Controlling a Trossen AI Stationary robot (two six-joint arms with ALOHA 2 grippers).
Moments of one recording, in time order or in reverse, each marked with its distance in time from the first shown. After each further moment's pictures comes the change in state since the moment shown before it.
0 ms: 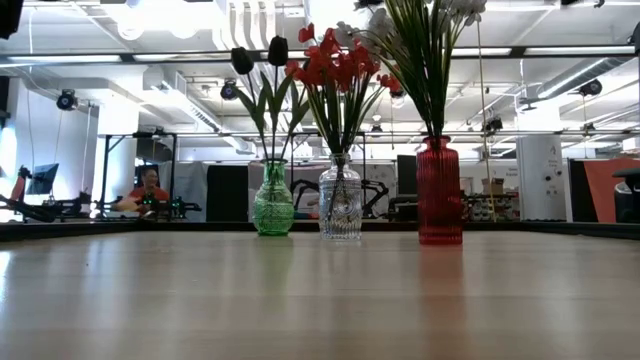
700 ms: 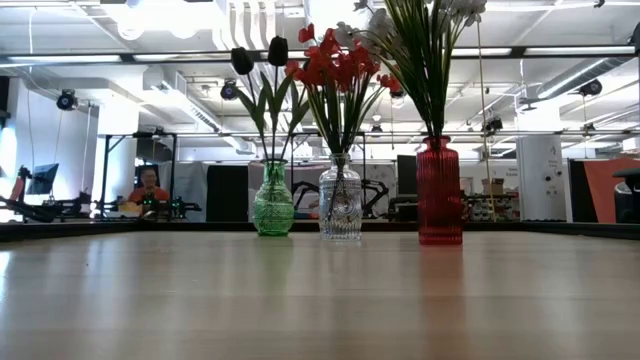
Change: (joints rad) left arm 0.046 -0.170 0.175 -0.331 -0.071 0.024; right arm 0.242 -0.083 0.629 -1.538 0.601 0.521
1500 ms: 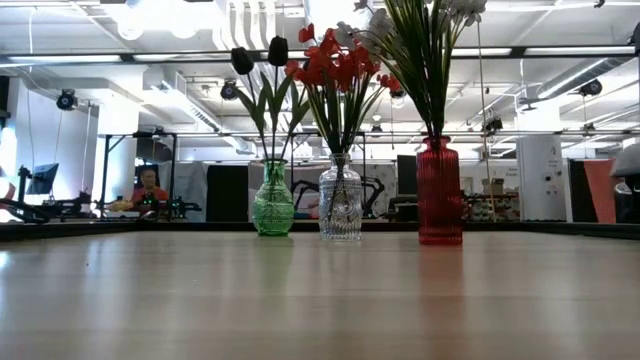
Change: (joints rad) left arm 0.266 0.042 0.269 -0.456 0.053 -0.035; right arm -0.035 -0.076 0.397 -0.458 0.030 -0.049
